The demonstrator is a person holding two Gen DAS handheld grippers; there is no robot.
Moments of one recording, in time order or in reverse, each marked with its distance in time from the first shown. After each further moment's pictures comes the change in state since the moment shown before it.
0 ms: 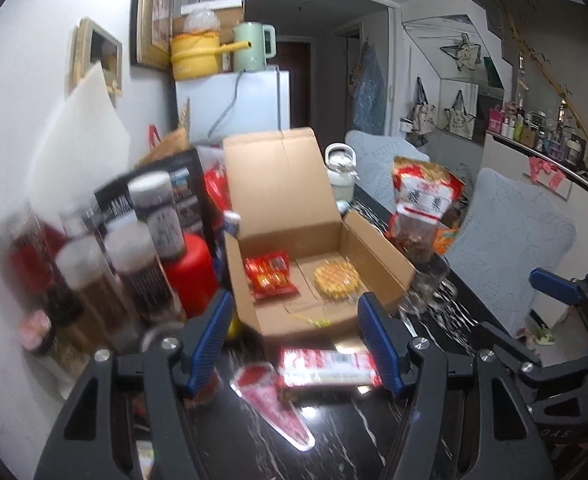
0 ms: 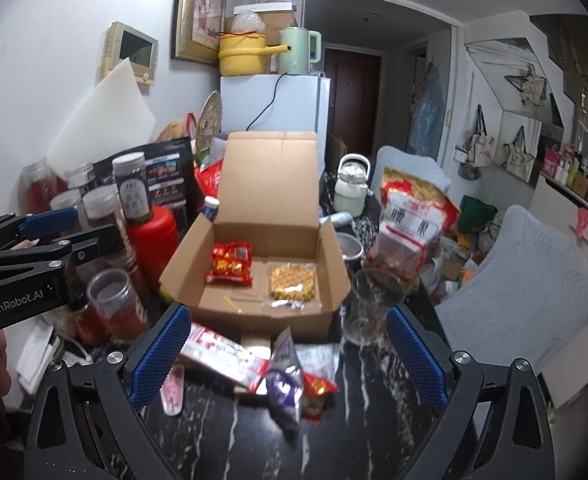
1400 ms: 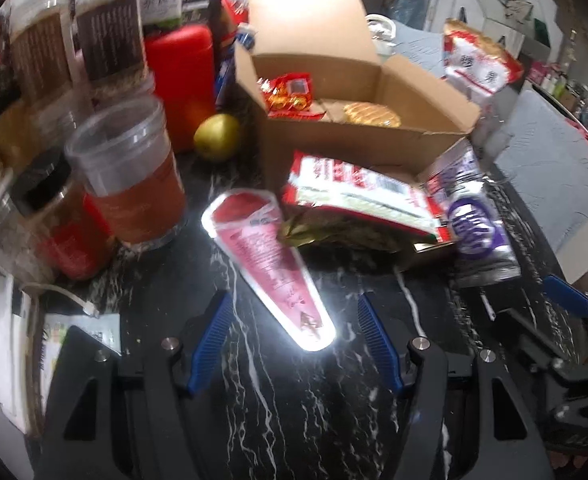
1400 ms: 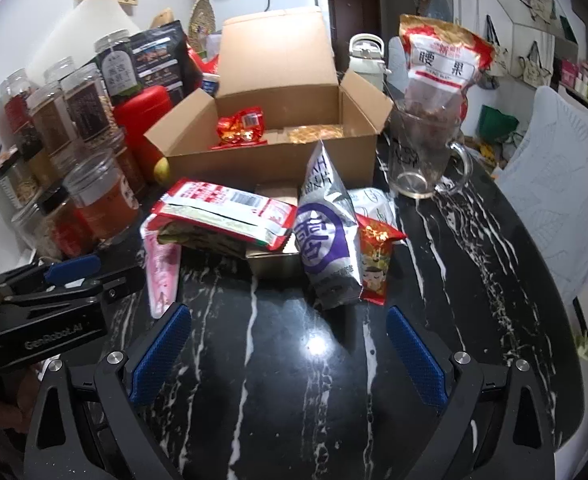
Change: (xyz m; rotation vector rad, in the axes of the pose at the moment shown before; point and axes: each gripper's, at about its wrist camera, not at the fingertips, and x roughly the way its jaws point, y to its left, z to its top) left arm 0.115 0.016 -0.151 -0.154 0.359 0.026; right arm 0.087 0.009 -0.131 0.122 0.264 0.074
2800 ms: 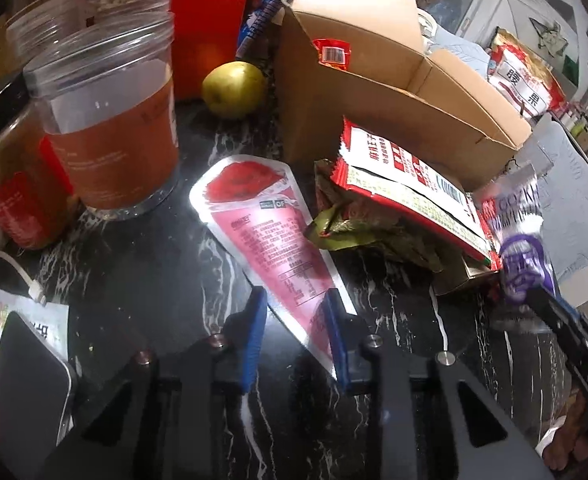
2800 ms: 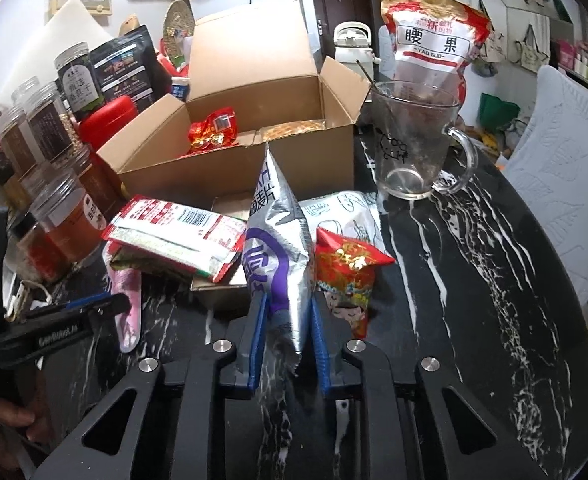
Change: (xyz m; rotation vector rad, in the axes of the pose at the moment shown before) left arm 0.052 0.028 0.001 -0.153 0.063 -0.054; right arm 0.036 -0.037 0.012 0.048 -0.007 0.030
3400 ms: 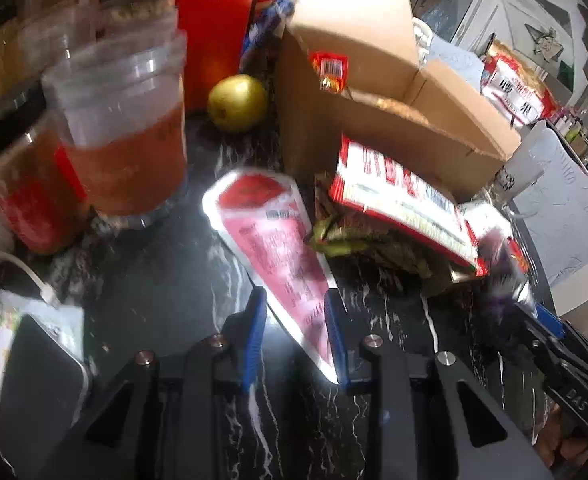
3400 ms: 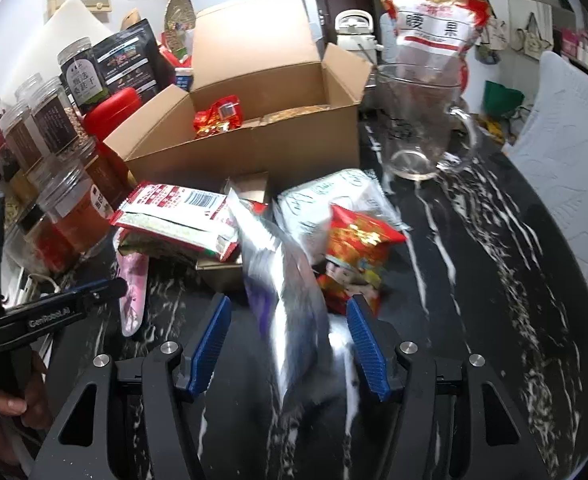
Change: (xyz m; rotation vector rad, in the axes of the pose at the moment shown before) left arm -0.020 0.005 0.002 0.017 -0.049 -0.016; right arm 0.006 0.002 -0.003 0.014 0.045 0.029
